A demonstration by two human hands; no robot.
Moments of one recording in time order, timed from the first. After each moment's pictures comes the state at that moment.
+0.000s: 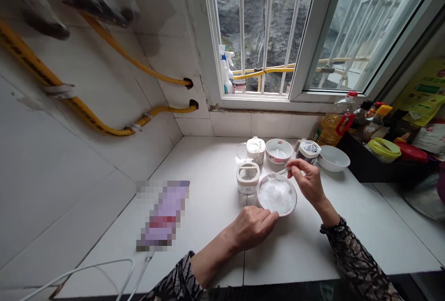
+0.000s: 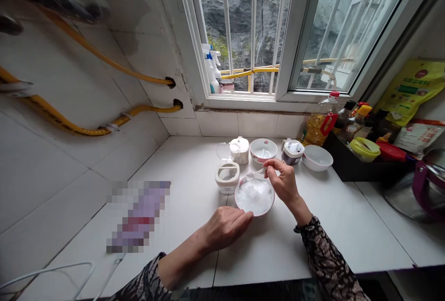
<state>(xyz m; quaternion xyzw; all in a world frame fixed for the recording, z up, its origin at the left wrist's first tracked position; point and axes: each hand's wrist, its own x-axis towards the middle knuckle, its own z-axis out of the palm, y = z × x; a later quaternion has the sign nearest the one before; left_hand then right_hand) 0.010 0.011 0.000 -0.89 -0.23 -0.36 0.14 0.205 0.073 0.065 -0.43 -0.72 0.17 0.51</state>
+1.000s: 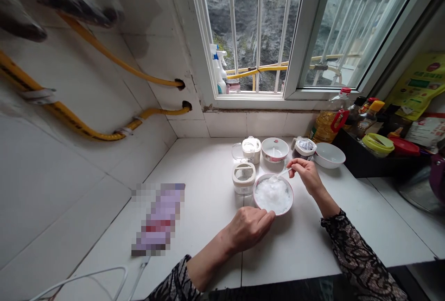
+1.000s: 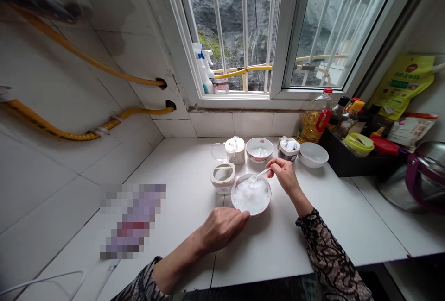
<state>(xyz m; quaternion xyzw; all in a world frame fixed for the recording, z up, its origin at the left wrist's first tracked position) 0.009 0.010 0.000 -0.89 -0.23 -0.36 0.14 0.223 0.092 0.057 -0.50 -0.56 0.42 0.50</state>
